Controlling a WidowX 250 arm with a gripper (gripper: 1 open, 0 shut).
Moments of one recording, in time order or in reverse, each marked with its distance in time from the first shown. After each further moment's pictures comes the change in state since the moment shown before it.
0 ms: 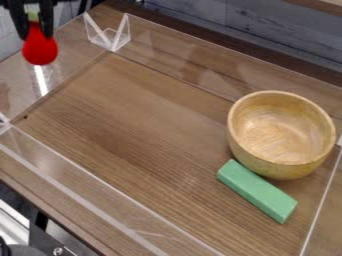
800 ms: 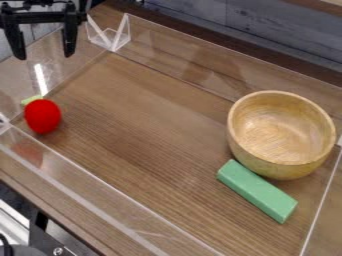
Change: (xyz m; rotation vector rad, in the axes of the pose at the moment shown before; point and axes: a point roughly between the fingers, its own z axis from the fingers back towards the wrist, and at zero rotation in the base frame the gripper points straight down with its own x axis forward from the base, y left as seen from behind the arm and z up) arm -0.014 -0.019 -0.014 0.043 -0.012 -0.062
